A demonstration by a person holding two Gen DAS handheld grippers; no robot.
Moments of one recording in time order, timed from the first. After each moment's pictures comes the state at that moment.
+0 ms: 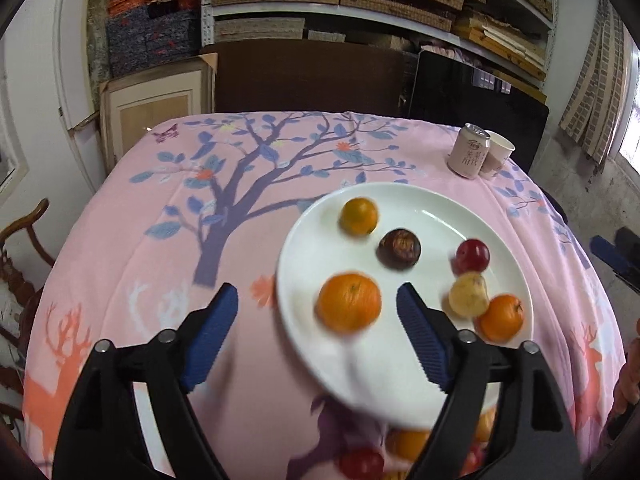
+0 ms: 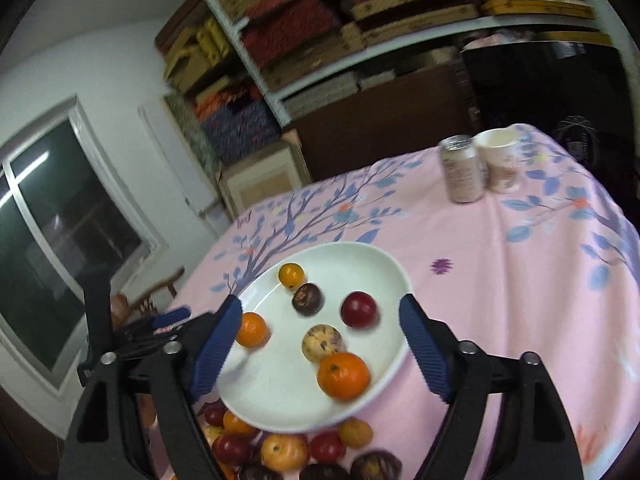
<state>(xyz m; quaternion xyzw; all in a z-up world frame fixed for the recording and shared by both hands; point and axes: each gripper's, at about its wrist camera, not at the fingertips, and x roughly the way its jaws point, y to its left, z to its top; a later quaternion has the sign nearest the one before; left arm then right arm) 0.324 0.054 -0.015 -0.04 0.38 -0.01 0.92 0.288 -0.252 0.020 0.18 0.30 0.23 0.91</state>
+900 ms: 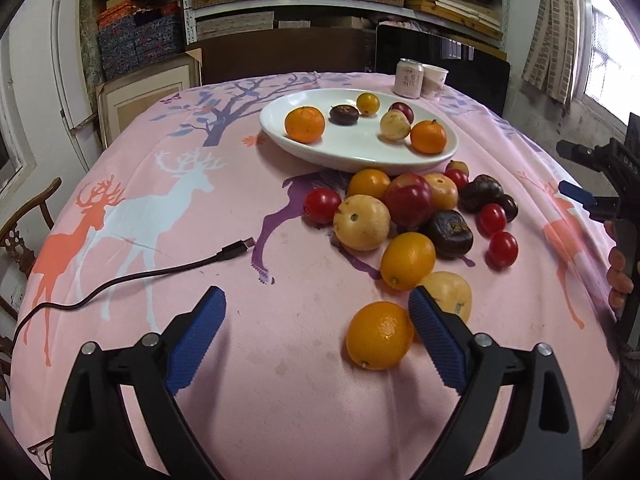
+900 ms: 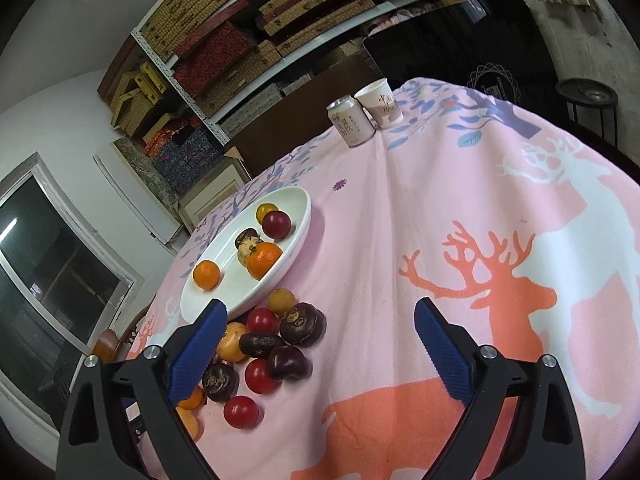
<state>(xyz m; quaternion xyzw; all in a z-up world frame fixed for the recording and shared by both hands) 0.135 0.028 -0.065 0.02 0.39 -0.05 0.92 0.179 -0.310 -0.056 0.26 0.32 0.14 0.90</state>
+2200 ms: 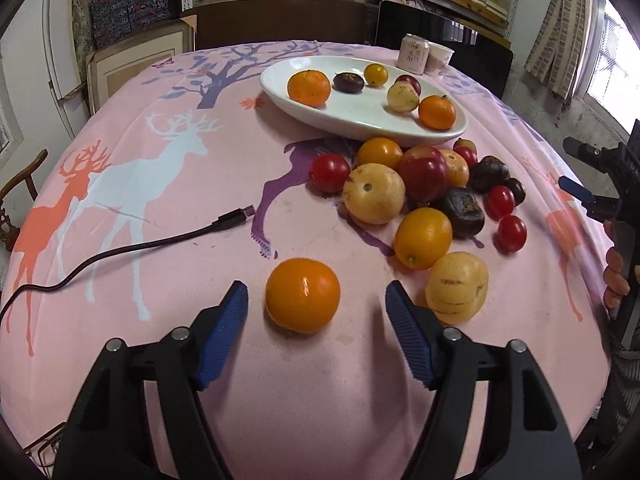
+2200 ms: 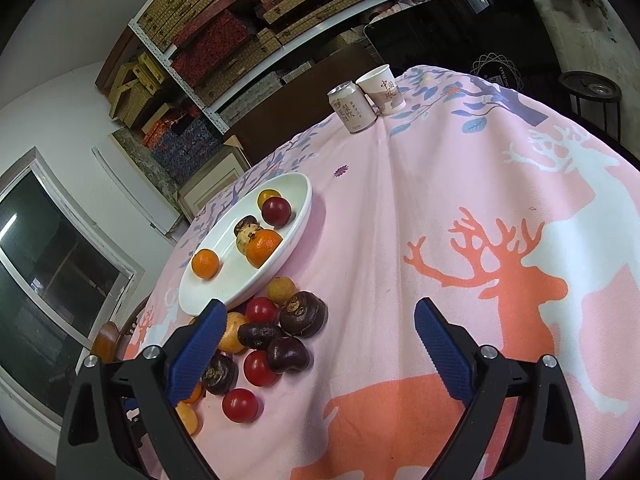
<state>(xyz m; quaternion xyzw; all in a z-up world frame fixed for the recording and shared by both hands) 0.148 0.043 -0.079 -0.01 0.44 -0.06 0.89 0.184 -0.304 -0.062 0.25 0.34 0.15 0.90</state>
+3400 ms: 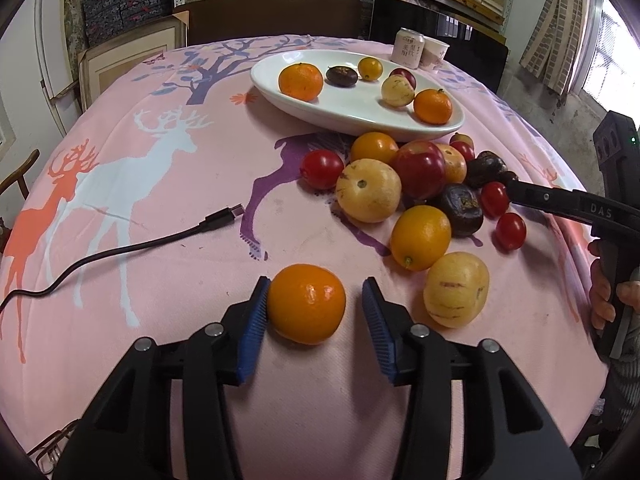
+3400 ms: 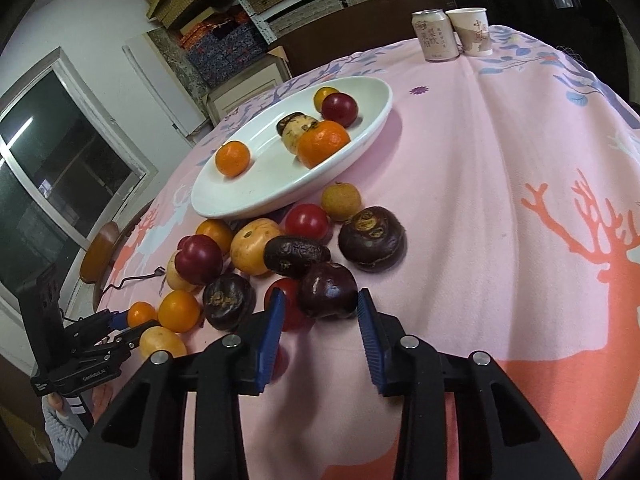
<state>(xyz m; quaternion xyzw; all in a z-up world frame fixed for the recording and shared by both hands) 0.153 0.041 -0.083 -0.01 0.45 -0.08 0.89 0.202 -0.232 -0.084 0.13 0.43 0.24 0.86</state>
